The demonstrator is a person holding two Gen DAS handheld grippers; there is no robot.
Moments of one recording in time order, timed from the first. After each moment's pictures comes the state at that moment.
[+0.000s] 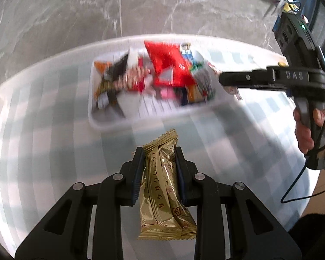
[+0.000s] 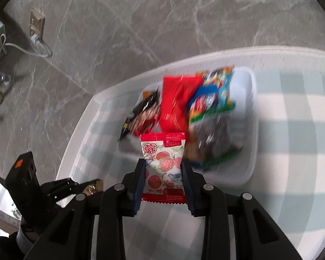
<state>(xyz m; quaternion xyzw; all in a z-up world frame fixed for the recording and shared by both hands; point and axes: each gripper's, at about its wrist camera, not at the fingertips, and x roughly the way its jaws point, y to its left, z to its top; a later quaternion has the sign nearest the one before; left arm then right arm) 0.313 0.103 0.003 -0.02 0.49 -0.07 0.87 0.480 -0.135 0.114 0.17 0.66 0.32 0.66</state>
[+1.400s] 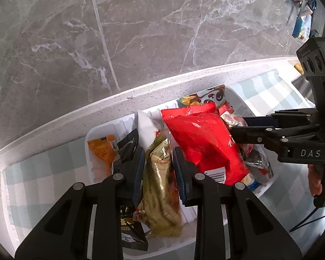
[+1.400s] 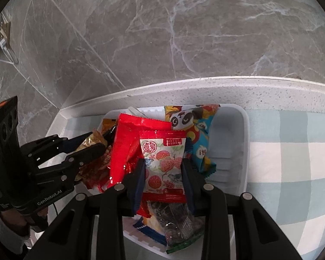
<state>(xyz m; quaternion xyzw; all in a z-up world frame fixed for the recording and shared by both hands) 0.483 0.113 -0.016 0.05 0.46 -0.06 0.88 0.540 -0.102 0.059 0.11 0.65 0.27 0.70</state>
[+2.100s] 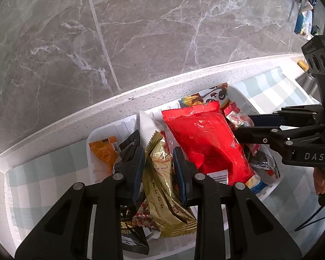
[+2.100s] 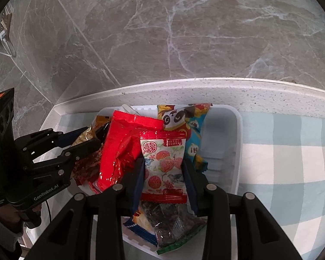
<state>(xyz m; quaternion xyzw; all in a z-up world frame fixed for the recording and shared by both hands) 0.486 0.106 -0.022 0.06 0.46 -0.05 0.89 0.539 -0.104 0.060 0.08 0.65 0.27 0.71</state>
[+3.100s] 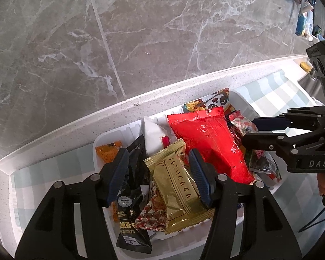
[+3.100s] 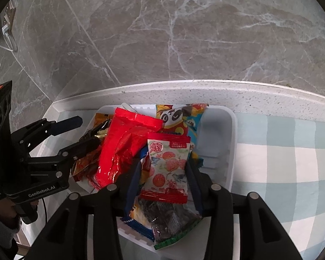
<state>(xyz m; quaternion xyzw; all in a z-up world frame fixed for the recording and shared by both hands) 0.480 0.110 -0.014 0.07 0.44 -0.04 0.89 0.537 -0.106 0.066 0.06 0.64 0.27 0.72</state>
